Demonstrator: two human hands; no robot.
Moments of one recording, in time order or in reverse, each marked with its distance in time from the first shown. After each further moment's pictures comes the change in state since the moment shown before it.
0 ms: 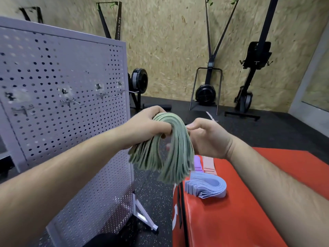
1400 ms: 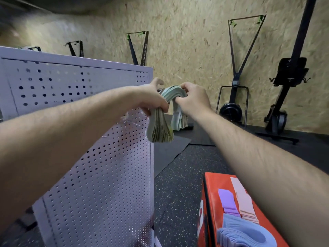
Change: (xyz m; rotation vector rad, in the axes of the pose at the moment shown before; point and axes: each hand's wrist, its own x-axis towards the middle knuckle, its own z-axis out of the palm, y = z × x) left_hand 0.126 0.032 -0.130 0.426 0.203 -0.272; right_hand 0.181 -0.134 -0.020 -0.903 1.047 -0.573
